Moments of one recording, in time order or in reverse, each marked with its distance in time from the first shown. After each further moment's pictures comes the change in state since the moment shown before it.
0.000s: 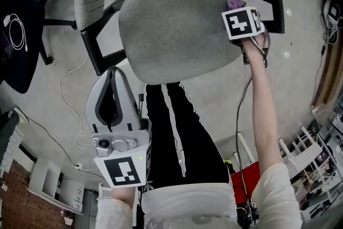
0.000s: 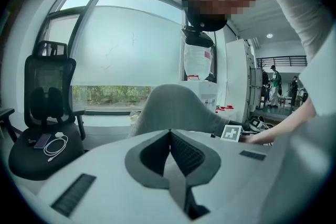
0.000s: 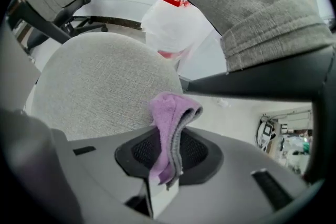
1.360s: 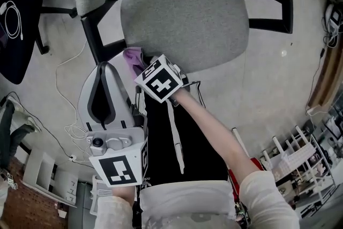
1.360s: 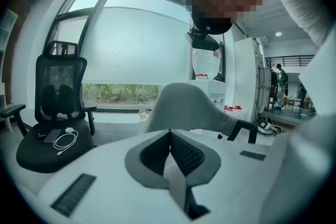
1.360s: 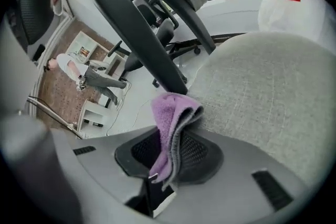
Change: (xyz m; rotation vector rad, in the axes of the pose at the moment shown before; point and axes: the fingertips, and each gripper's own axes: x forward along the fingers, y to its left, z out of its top) left arm -0.013 0.026 -0.011 -0.036 0.005 0.086; right arm -0.112 0.394 -0.010 -0.109 -0.201 0.938
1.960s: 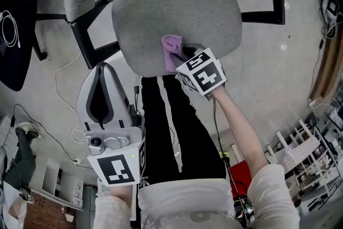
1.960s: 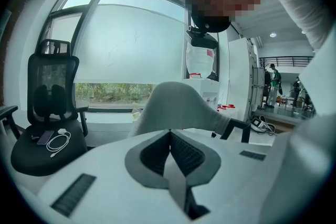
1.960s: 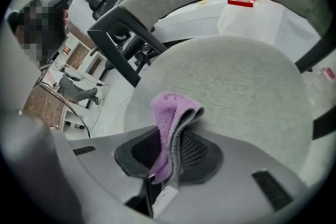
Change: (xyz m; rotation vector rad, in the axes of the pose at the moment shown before) left arm 0.002 -0.019 0.000 0.020 0.017 -0.061; right arm -0.095 -0.105 -0.055 0.030 0.007 -0.218
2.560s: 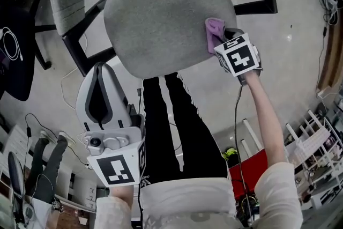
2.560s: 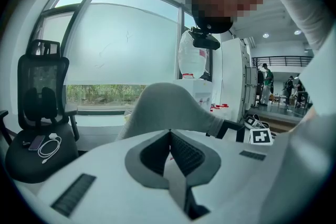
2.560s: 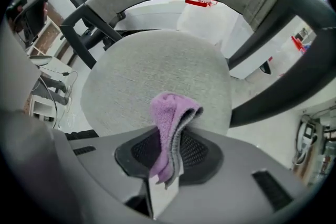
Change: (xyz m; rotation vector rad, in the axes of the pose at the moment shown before) left arm 0.017 -0.027 0.012 0.035 -0.004 -0.069; right arm -0.082 -0.146 -0.049 0.026 0.117 -0.334
